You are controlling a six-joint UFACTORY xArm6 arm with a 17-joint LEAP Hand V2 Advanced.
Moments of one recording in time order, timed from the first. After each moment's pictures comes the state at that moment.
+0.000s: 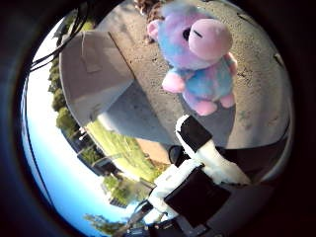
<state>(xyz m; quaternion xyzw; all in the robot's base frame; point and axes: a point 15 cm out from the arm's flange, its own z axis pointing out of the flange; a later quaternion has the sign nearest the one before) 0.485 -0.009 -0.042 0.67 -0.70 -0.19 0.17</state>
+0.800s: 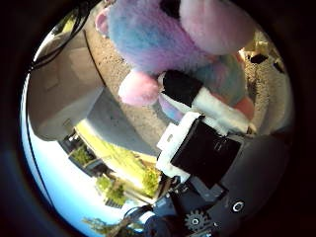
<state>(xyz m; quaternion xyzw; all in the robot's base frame) 0.502 -0.003 -0.071 0.70 -0.67 -0.15 0.20</state>
